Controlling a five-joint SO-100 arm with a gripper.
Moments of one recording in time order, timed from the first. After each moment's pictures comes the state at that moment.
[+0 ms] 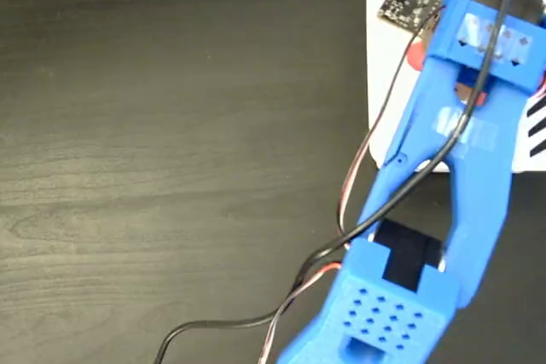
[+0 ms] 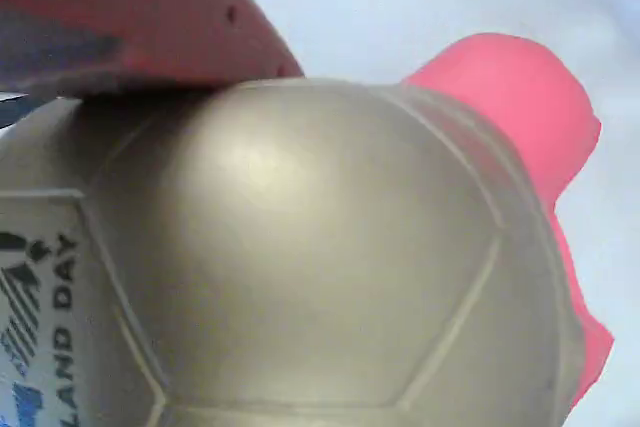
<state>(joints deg) 32.9 55.5 50.0 88.8 5.7</state>
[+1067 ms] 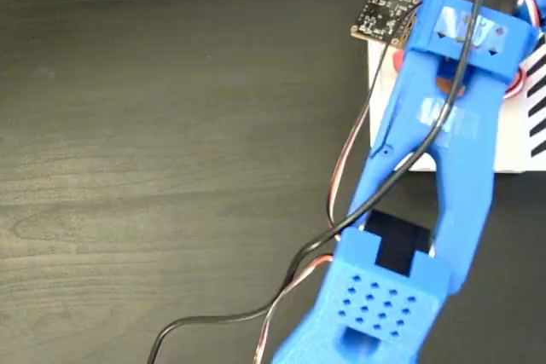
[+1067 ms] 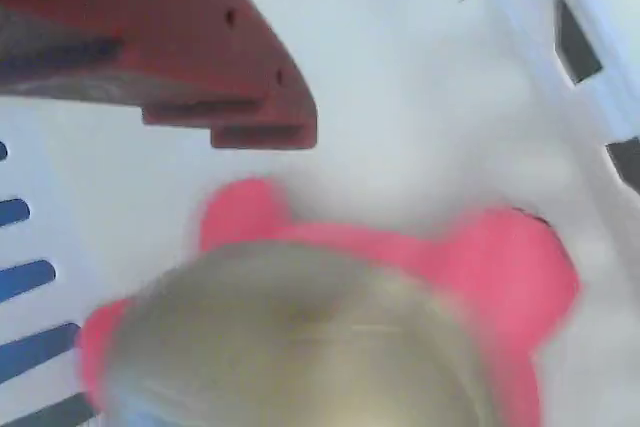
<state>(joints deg) 30.2 52.6 50.0 91.8 2.3</state>
